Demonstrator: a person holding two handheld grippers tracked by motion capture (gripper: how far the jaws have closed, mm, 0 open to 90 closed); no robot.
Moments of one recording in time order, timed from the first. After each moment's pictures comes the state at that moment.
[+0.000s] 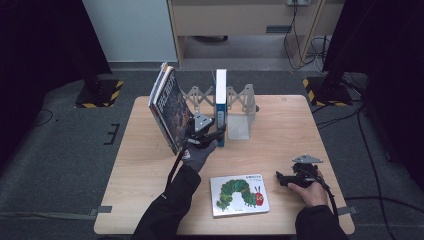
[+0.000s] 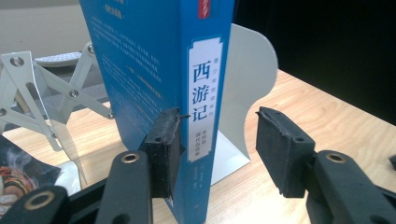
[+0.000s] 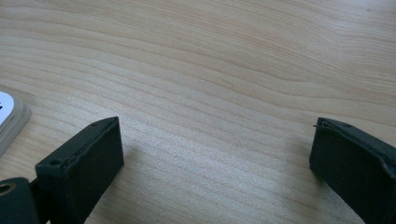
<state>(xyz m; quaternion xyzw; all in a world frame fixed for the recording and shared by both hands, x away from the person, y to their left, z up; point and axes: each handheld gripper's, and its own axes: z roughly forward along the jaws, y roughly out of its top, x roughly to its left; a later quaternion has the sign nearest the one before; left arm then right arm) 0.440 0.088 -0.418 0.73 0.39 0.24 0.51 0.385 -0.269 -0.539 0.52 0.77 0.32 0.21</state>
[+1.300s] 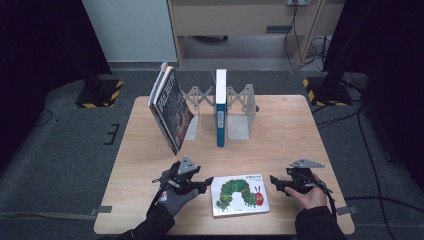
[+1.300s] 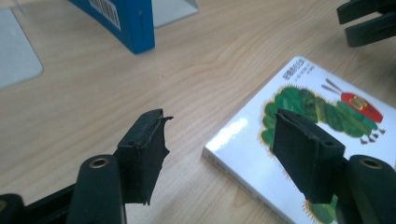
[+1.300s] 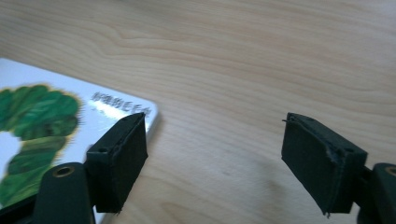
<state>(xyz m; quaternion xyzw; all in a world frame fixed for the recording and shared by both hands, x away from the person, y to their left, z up) 0.339 0.134 -0.486 0.81 0.38 0.12 0.42 0.351 -0.243 -0.505 0.50 0.76 0.38 0.15</state>
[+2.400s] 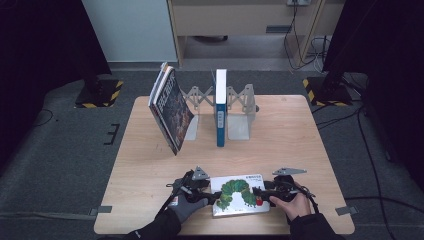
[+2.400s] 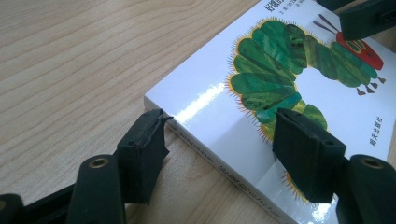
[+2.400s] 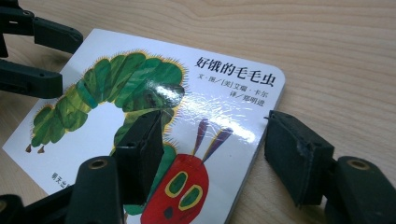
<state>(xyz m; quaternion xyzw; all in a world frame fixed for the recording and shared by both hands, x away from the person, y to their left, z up) 0.336 0.108 -0.520 0.84 0.38 0.05 0.38 0.337 -0.200 -0.524 0.49 0.78 0.40 0.04</state>
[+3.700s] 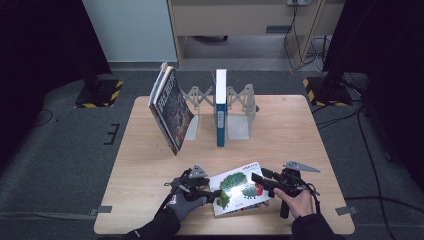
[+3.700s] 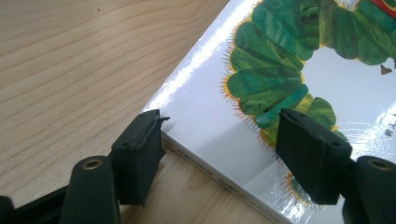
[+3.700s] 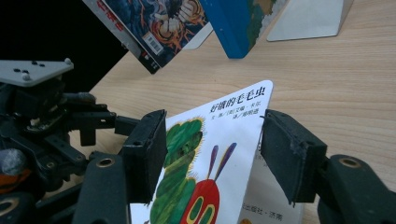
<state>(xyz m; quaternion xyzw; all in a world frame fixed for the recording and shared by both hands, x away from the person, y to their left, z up) 0.340 0.113 -0.518 0.83 0.39 0.04 0.40 0.338 -0.205 -0.495 0.49 0.68 0.55 0.02</state>
